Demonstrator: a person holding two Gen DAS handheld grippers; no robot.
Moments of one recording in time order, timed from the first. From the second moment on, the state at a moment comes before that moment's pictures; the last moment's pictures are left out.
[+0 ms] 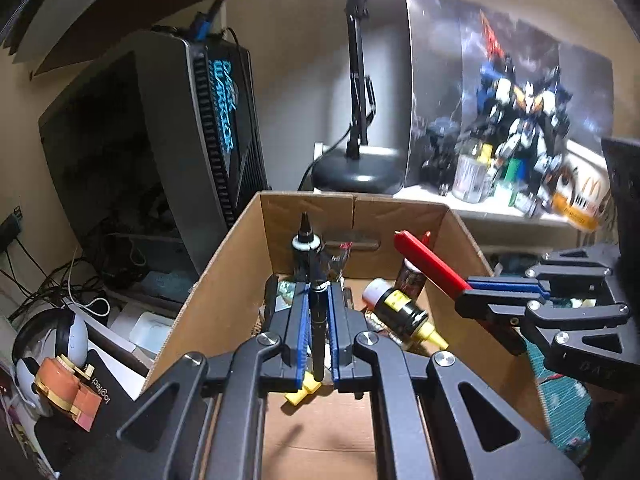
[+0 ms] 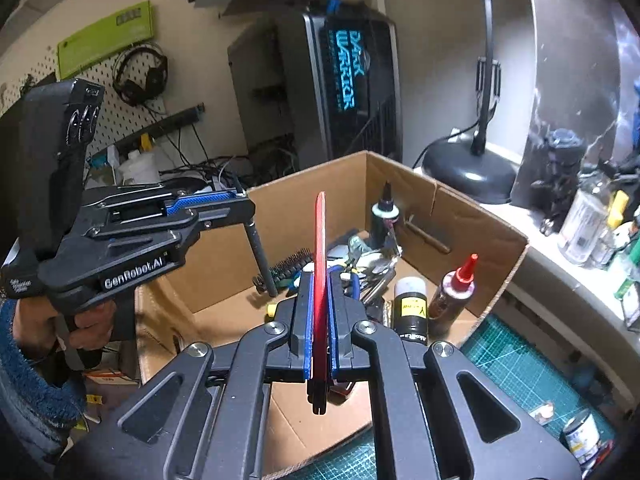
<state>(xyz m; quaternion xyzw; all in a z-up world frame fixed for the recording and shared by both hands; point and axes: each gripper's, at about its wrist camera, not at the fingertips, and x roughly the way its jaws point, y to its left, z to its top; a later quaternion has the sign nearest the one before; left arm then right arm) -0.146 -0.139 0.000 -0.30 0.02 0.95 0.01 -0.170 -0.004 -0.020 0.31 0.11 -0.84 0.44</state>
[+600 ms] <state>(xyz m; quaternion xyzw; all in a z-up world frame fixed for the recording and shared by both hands) -0.173 -0.129 -0.019 -0.36 0.05 0.93 0.01 -0.193 -0.017 -0.044 0.35 0.11 -0.82 0.44</state>
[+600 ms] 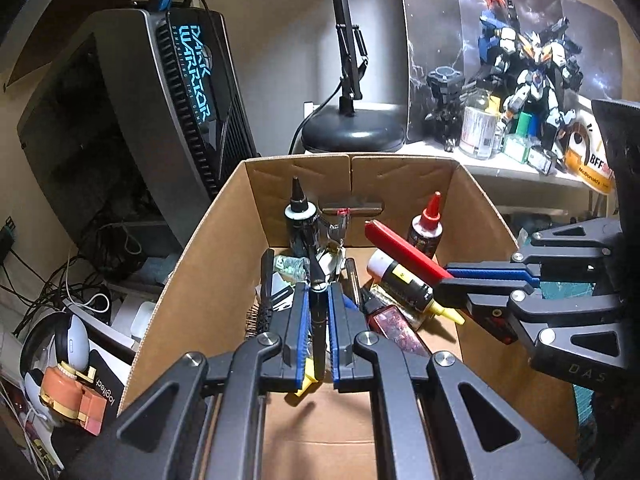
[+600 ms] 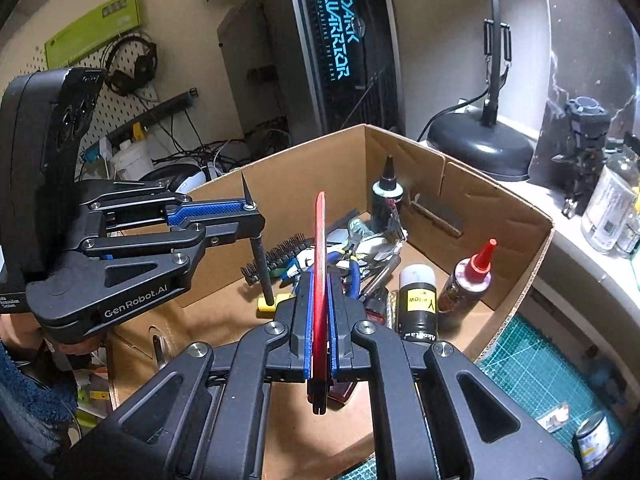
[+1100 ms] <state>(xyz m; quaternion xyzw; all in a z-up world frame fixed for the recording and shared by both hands) -0.182 -0.125 -0.026 -0.40 0.06 0.92 0.01 -0.193 -0.023 -0.047 0.36 0.11 -0.81 0.44</state>
